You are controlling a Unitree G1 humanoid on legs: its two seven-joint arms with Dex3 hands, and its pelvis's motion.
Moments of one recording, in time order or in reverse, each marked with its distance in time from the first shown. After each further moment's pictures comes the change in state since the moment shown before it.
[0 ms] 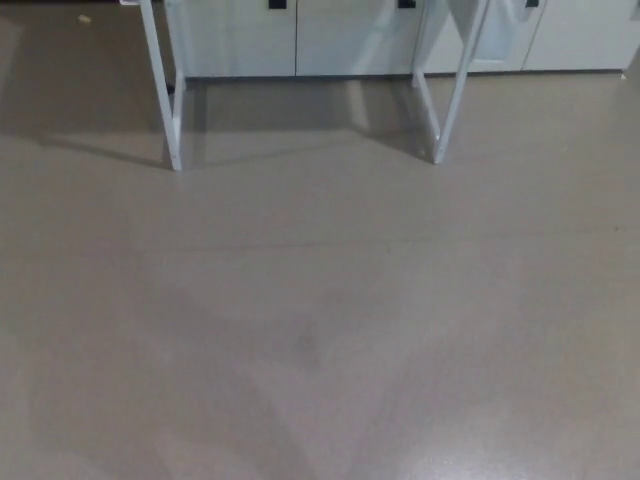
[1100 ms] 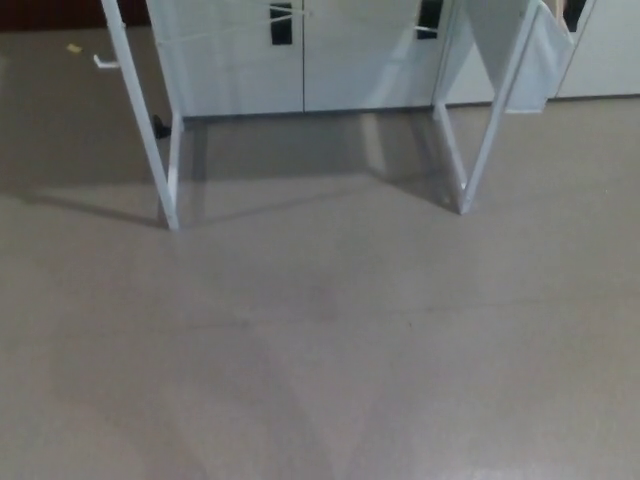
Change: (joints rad) left_arm -0.025 0.019 -0.035 0.028 0.000 -0.028 0.005; right_arm -0.020 -0.020 0.014 0.022 0.007 -0.014 0.006
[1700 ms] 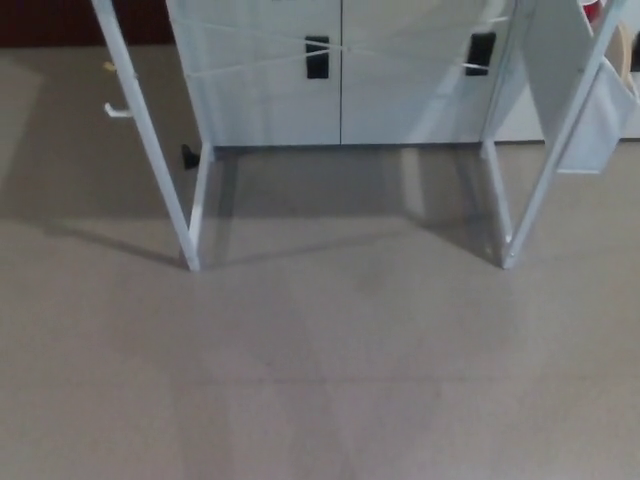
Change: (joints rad) left_arm 0.002 -0.002 -0.009 0.031 0.000 -0.017 -0.002; right_arm -0.011 -0.014 0.003 0.024 -0.002 -0.018 -0.002
